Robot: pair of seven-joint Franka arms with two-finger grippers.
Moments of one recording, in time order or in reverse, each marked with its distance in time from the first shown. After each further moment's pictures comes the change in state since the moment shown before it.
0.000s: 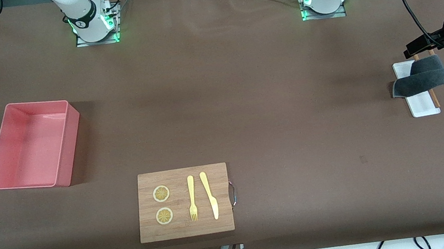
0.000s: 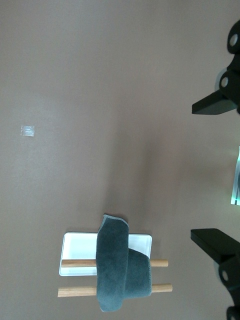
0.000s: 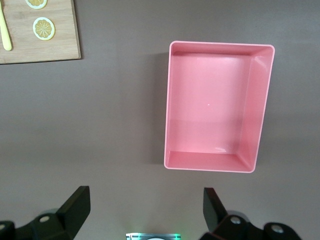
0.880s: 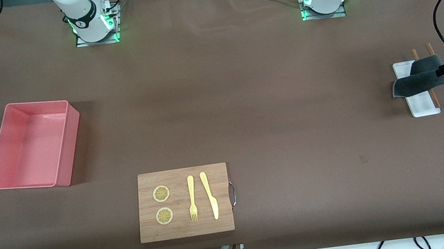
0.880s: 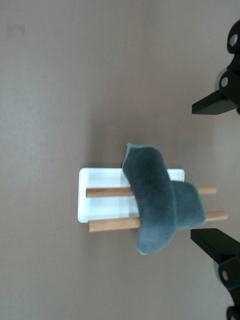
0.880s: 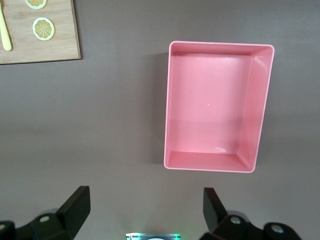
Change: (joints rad) left arm 0.243 0.260 0.011 0.004 0.132 0.193 0.335; right arm 0.000 0.000 -0.001 0.000 0.000 0.000 0.000
